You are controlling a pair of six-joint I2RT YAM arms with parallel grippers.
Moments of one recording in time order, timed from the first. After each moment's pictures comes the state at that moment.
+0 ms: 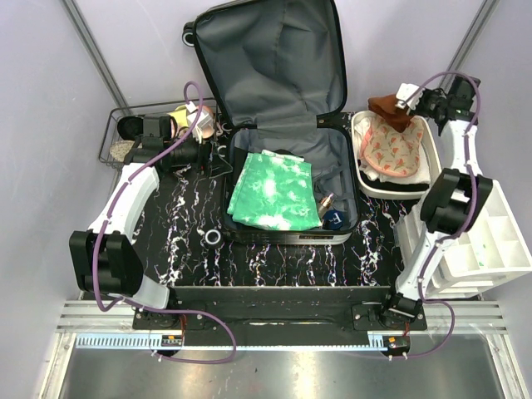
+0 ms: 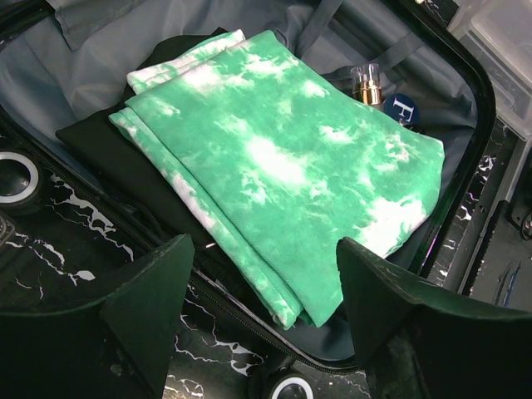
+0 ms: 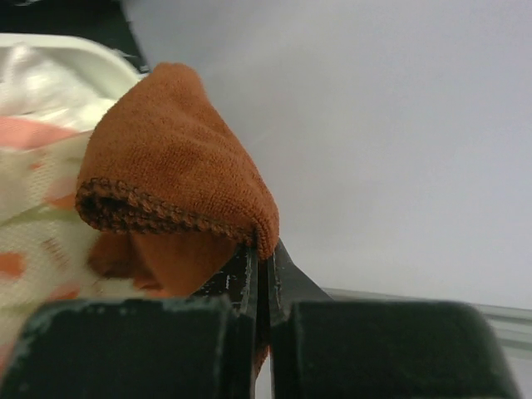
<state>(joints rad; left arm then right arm) -0.08 1.49 1.31 -0.48 0.89 0.22 -0.30 2.15 2.05 -0.30 -0.74 -1.37</state>
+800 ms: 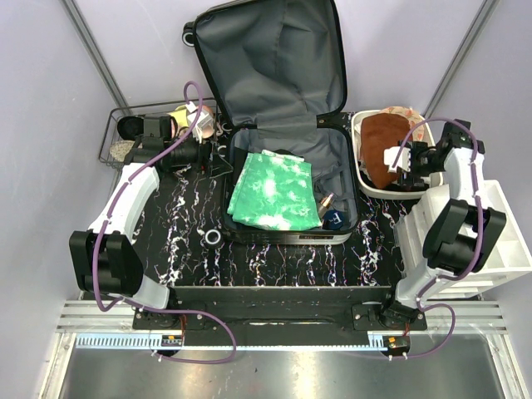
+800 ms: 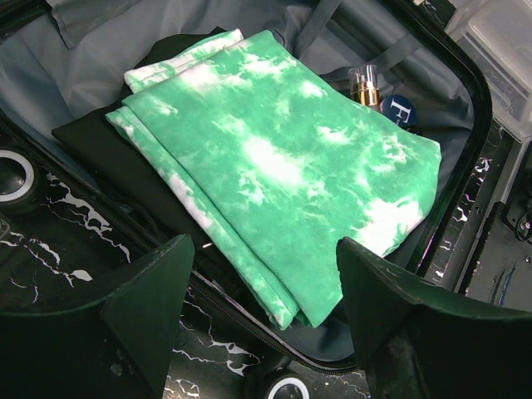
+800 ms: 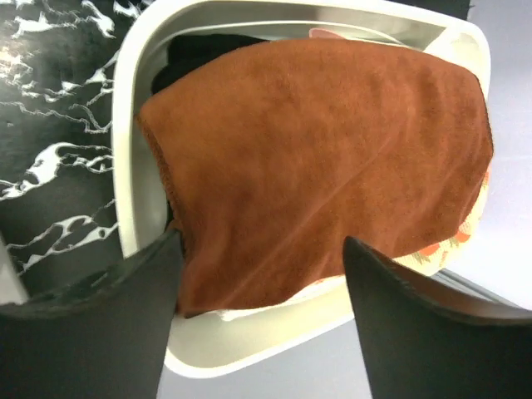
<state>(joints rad) -0.08 1.49 1.31 -0.48 0.89 0.20 -0.34 1.70 1.48 -0.92 -0.63 -1.91</state>
